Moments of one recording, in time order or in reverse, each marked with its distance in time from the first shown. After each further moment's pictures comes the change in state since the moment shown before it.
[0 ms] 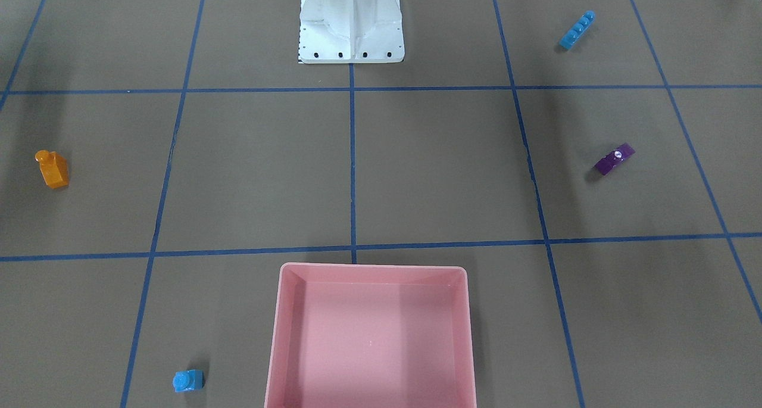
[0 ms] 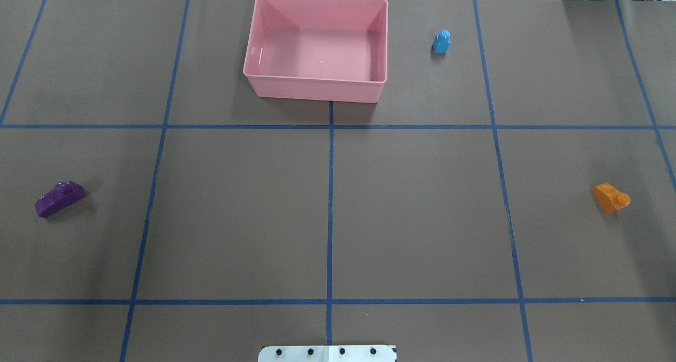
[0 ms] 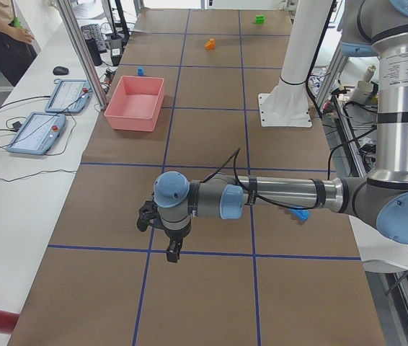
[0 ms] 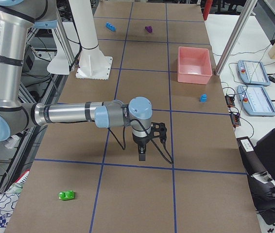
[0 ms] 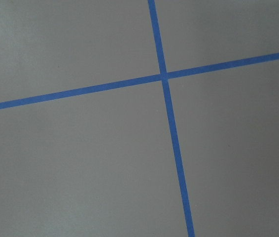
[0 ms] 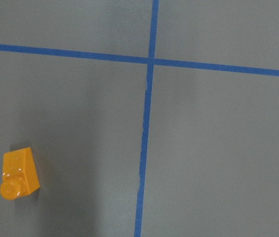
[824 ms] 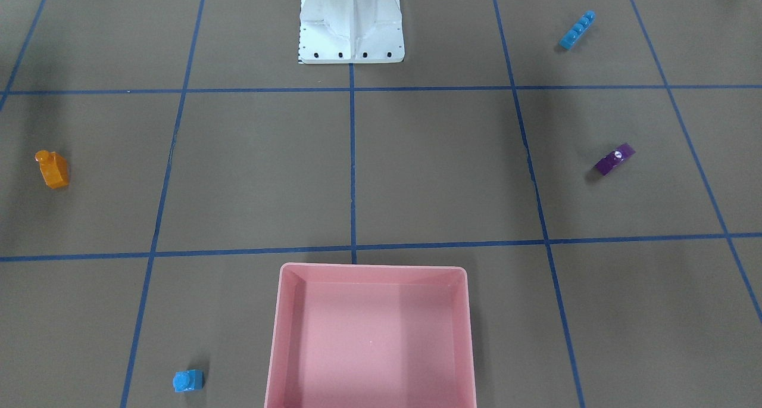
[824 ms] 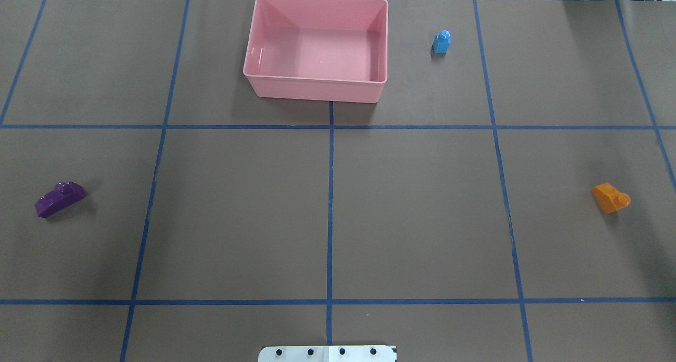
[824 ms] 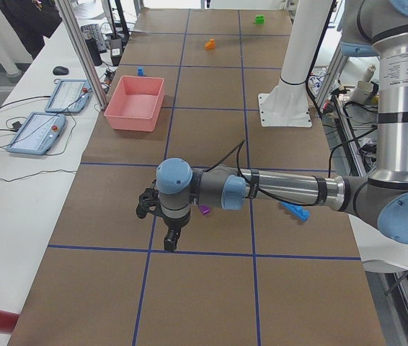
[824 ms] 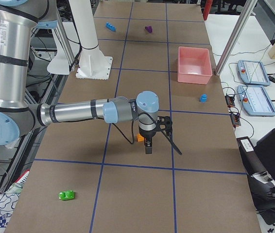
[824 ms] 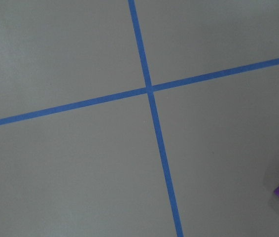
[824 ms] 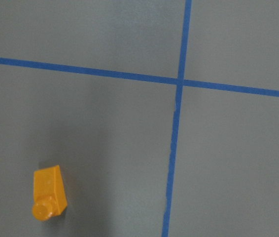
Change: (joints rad) left arm 0.005 -0.037 -0.043 -0.016 0.000 -0.005; right arm -0.073 0.076 -0.003 -0.001 0.008 0.064
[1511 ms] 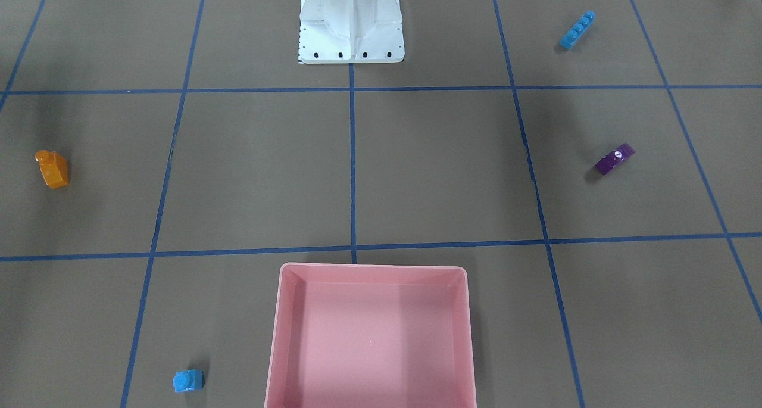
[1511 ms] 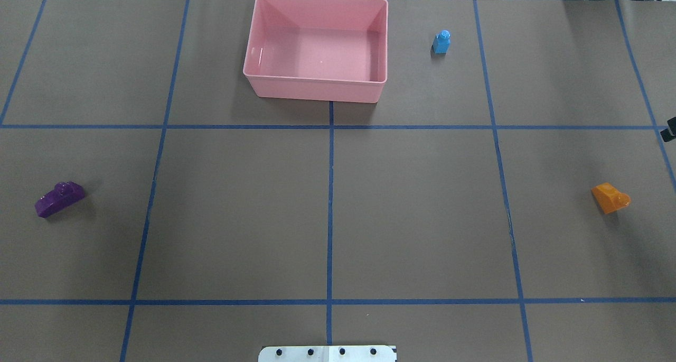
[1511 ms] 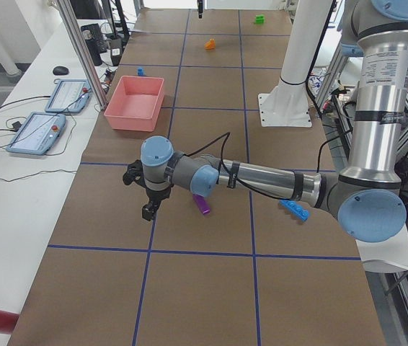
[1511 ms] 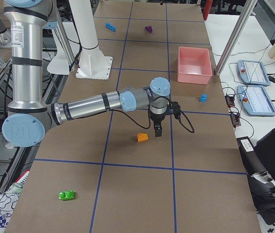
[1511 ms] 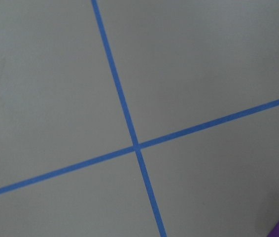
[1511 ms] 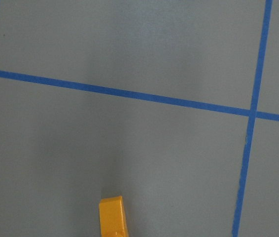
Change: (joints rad) left arm 0.219 -0.083 0.044 -0.217 0.008 -0.129; right arm -0.142 0.103 -0.003 0.002 -0.002 0.128
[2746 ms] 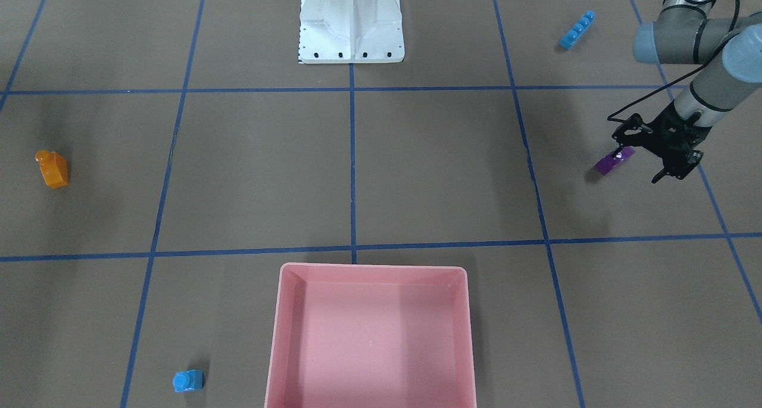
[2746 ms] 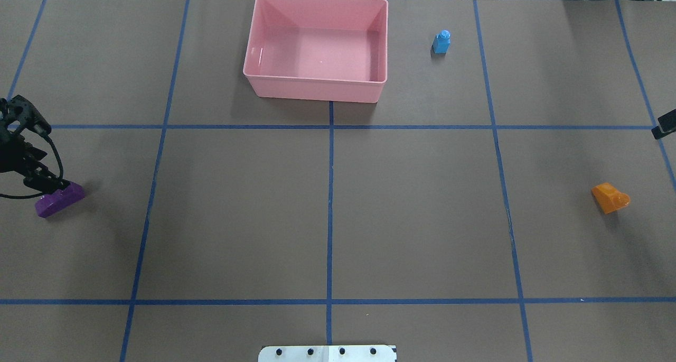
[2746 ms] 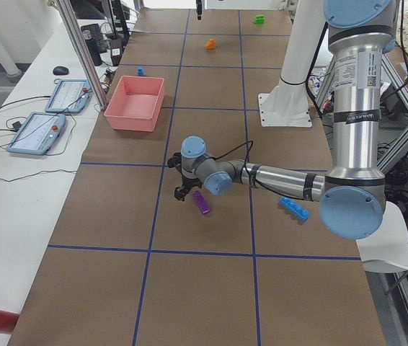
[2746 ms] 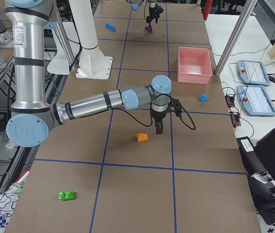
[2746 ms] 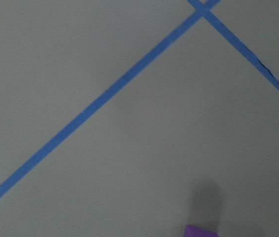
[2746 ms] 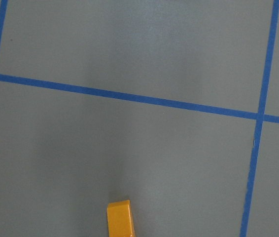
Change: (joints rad) left arm 0.400 0.118 -0.017 -0.345 0.174 -0.060; right arm -0.010 0.011 0.000 0.000 0.000 0.023
